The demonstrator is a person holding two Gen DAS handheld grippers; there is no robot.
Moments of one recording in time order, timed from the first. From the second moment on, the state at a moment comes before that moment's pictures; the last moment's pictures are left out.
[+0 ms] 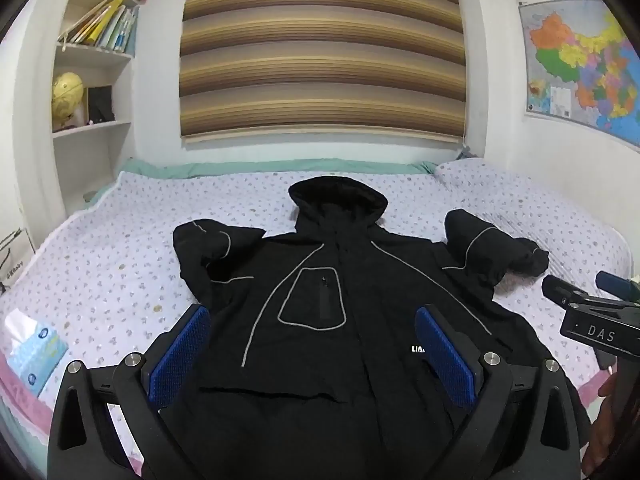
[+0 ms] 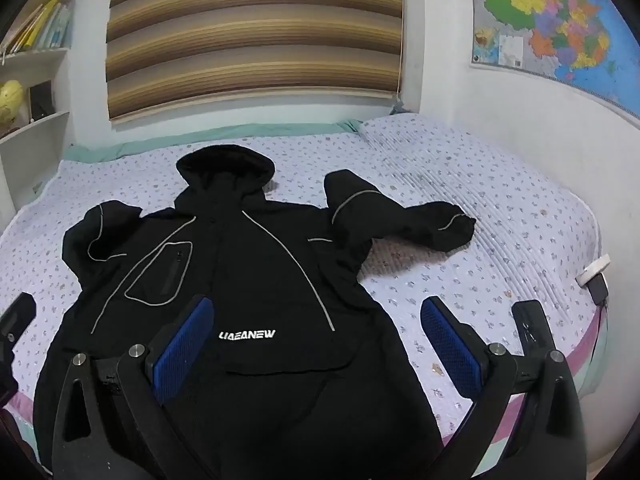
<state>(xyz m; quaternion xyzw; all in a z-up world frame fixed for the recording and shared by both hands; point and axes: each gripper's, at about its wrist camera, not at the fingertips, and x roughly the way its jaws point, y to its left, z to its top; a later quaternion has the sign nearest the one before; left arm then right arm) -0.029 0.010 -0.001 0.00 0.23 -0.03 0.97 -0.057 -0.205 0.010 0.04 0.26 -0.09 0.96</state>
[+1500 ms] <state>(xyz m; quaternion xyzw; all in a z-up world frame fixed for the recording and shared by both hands) -0.027 -0.023 -0.028 0.02 0.25 -0.05 0.97 -0.056 -0.205 -0.003 0.04 0.28 -0.06 0.96</state>
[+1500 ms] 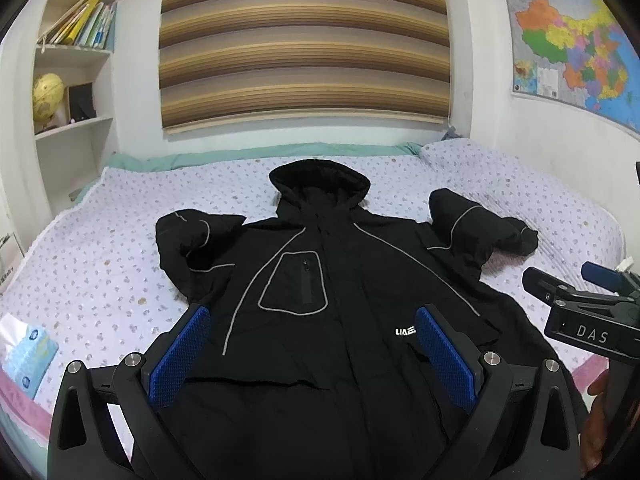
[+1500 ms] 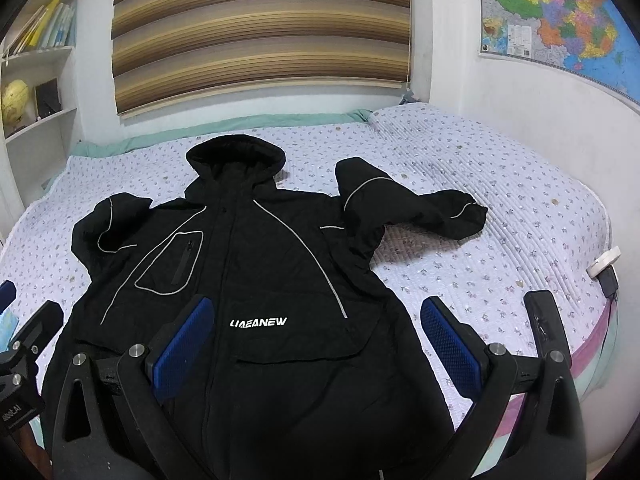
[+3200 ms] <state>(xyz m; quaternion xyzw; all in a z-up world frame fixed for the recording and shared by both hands) 0.283 -0.205 -0.164 -0.06 0.48 -0.20 0.85 0.114 -0.545 -0.085 0.28 0.36 -0.12 0.88</state>
